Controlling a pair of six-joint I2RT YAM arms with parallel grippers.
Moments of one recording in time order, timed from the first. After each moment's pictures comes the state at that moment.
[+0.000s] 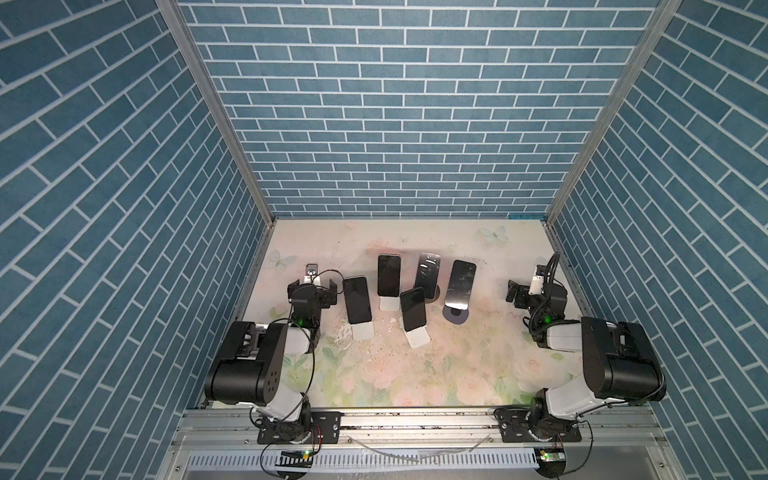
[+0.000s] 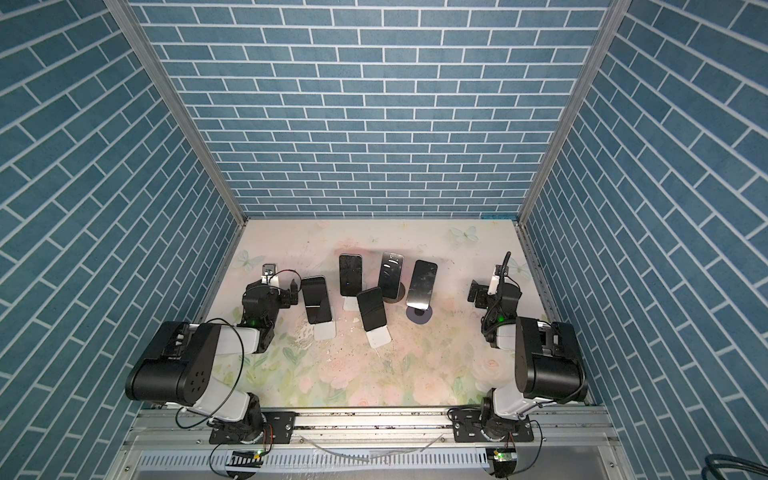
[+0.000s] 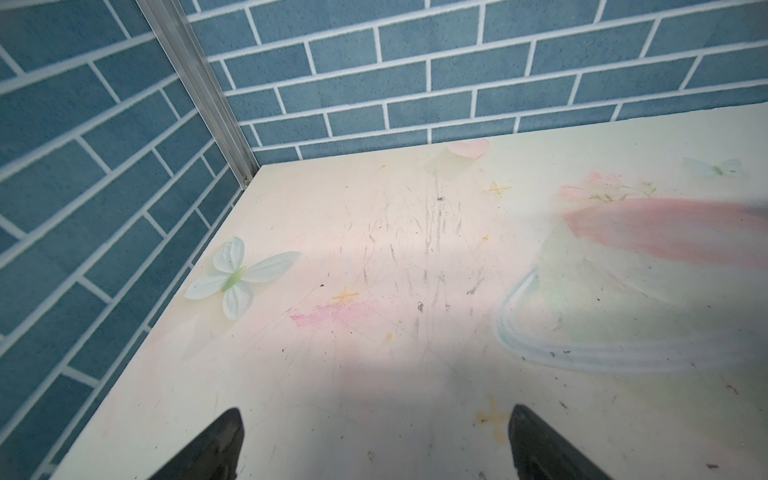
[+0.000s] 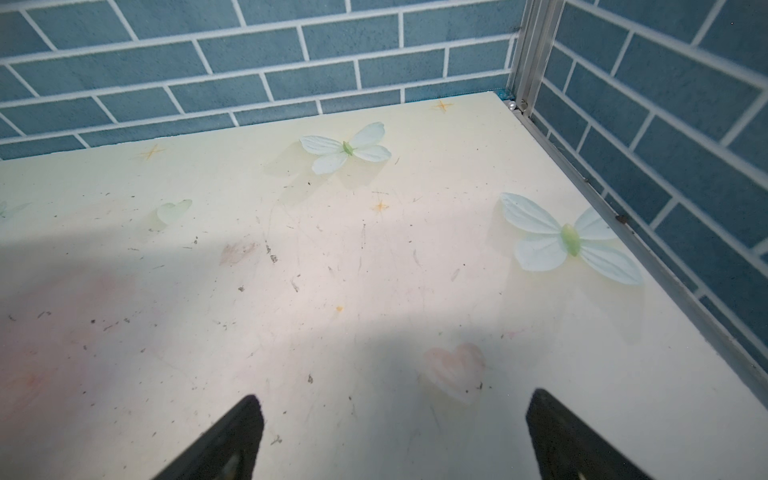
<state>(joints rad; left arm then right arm) -0.07 1.53 0.36 0.82 -0.21 0.08 -0.08 1.54 0.39 0.75 -0.07 0.05</state>
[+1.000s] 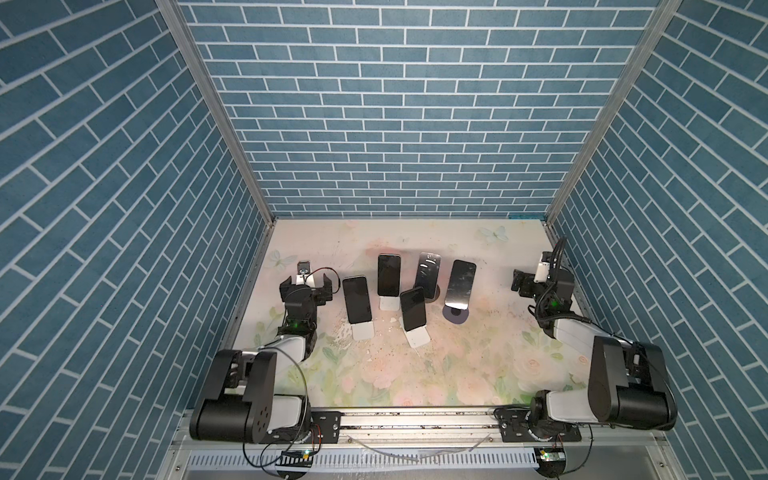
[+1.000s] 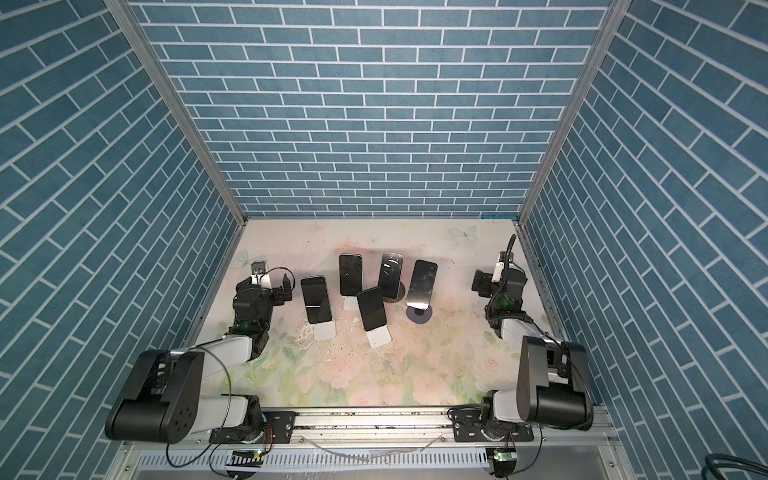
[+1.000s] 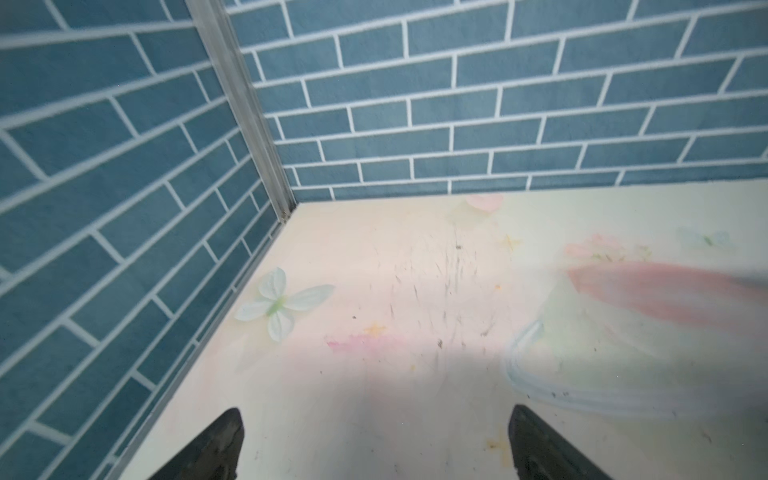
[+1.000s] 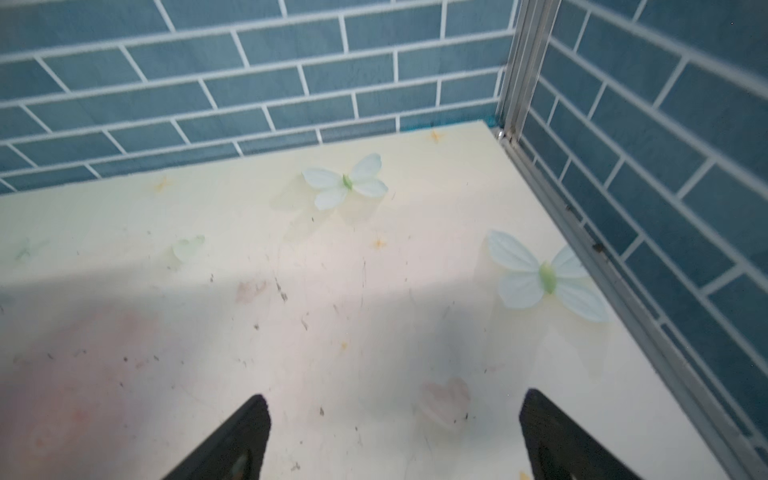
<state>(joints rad) -0.07 1.29 0.34 0.71 -0.30 0.05 -0.07 1.35 0.56 0.39 -0.04 0.06</state>
